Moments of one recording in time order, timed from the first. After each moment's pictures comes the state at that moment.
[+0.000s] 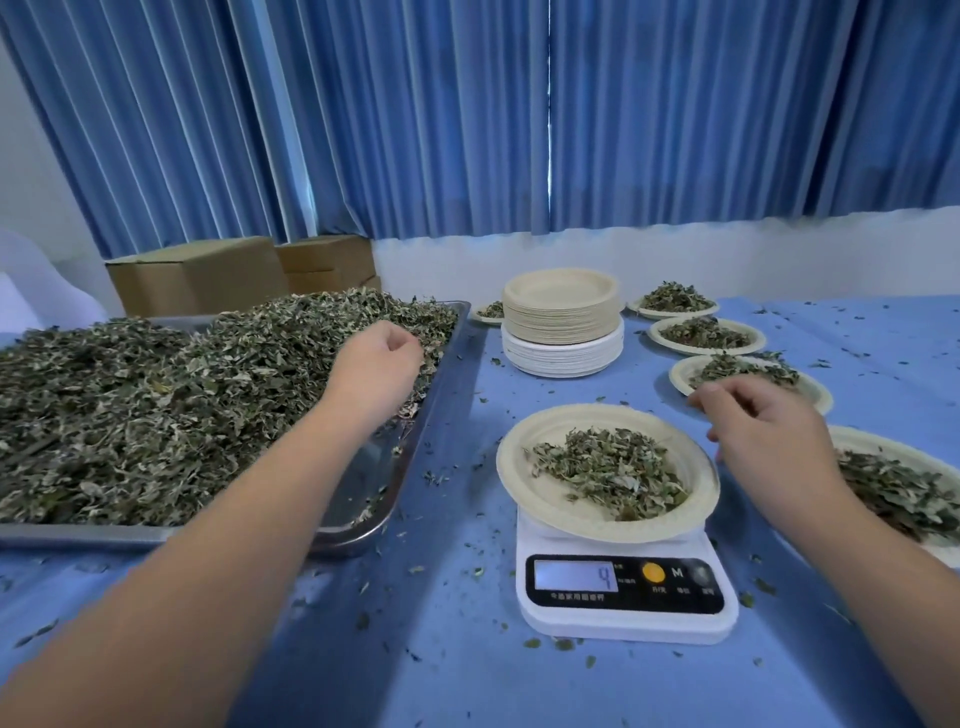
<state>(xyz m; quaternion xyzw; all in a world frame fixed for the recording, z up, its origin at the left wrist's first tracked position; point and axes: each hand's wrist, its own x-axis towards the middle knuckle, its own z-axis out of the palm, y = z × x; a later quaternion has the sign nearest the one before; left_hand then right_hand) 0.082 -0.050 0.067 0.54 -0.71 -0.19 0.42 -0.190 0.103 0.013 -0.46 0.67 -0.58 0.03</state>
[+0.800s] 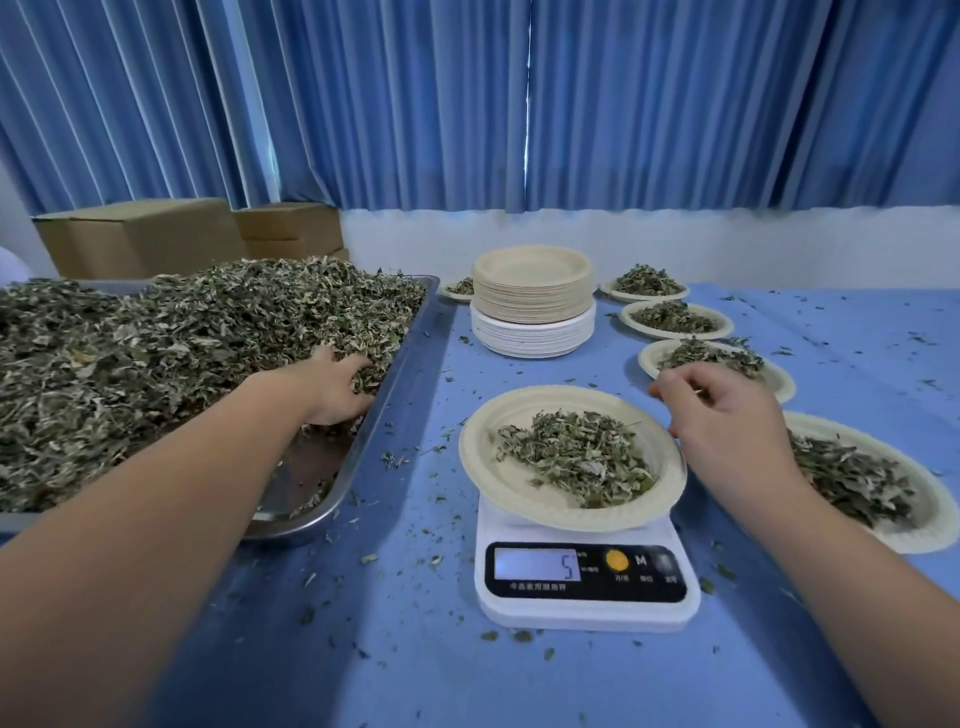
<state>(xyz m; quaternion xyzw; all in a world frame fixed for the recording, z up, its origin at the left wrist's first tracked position) 0.105 -0.129 0.028 0.58 -0.81 -0.02 -0.07 -0.187 0.101 0.012 -0.49 0.67 -0.56 0.04</state>
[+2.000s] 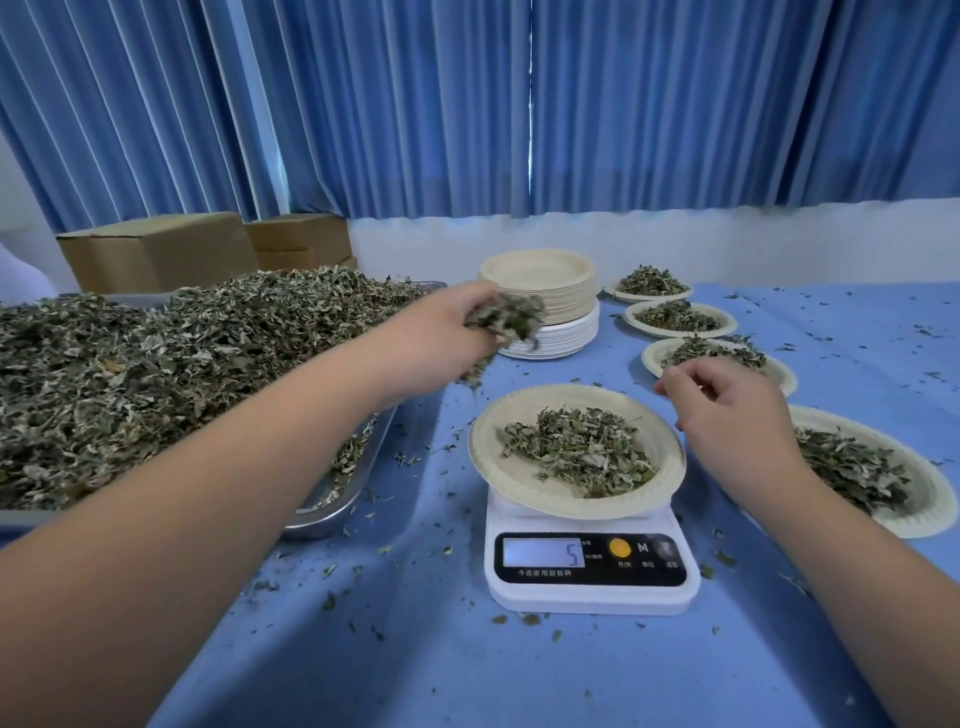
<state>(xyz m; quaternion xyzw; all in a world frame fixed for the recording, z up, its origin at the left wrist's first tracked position) 0.038 0.007 0.103 0.36 -0.86 -0.24 0.26 -0.191 0.104 0.014 -0.51 0.68 -0.53 0.00</state>
